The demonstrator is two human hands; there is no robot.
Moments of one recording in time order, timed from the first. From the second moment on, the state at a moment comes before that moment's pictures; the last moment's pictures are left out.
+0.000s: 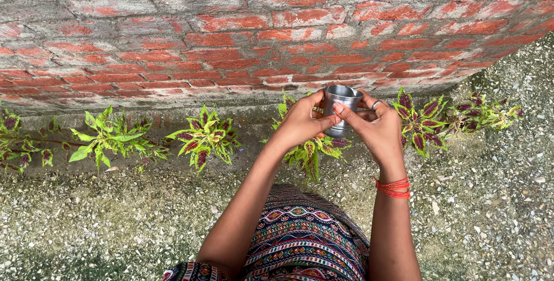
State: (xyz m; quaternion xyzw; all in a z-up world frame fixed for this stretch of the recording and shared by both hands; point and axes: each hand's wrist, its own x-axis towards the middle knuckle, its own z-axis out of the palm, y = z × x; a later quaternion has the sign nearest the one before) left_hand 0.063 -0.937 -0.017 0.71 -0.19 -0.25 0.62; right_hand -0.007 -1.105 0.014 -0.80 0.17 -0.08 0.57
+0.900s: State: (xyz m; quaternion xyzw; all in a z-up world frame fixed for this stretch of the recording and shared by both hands) left_hand 0.066 -0.936 -0.020 0.71 -0.20 -0.26 0.63; right_hand -0.006 -1.107 0.013 -0.80 0.16 -0.09 0.58
